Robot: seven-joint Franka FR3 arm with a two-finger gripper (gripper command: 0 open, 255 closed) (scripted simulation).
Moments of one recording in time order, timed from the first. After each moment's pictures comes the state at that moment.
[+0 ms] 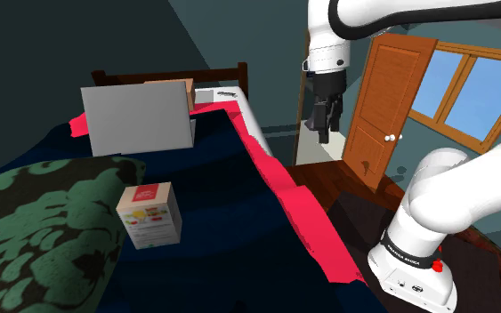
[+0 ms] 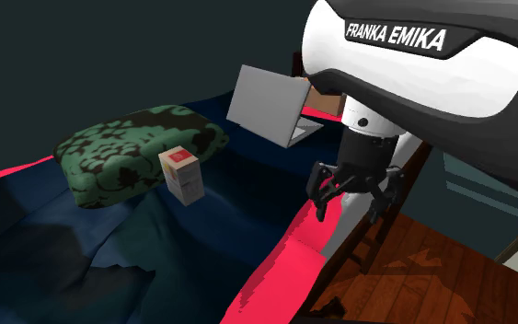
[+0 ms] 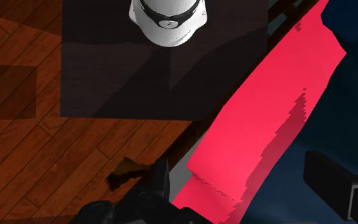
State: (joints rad) arm -0.01 -0.76 0.06 -2.41 0.12 1.43 -0.06
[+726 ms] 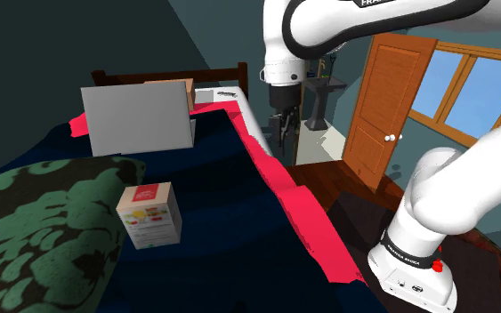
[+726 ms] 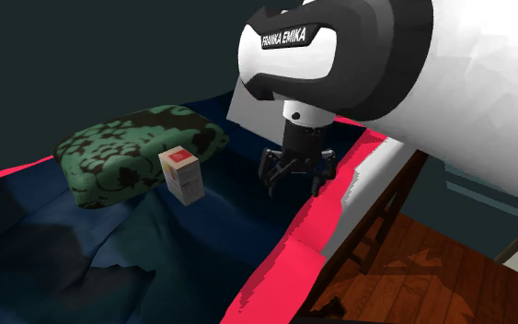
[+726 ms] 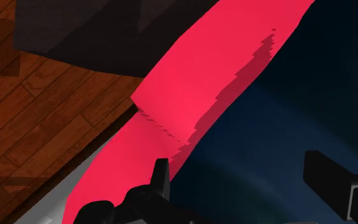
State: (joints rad) arm 0.06 -0.54 0.18 -2.32 0.20 1.66 -0.02
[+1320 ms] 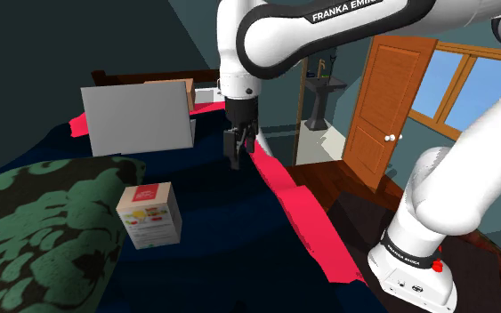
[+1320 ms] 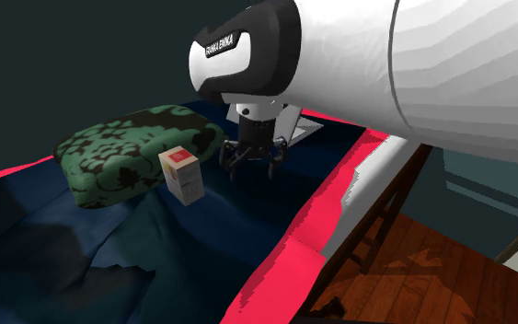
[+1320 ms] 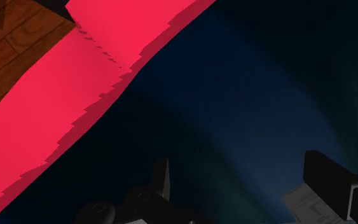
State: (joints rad) arm 0.11 -0.31 0.30 -2.17 0.20 1.84 0.03
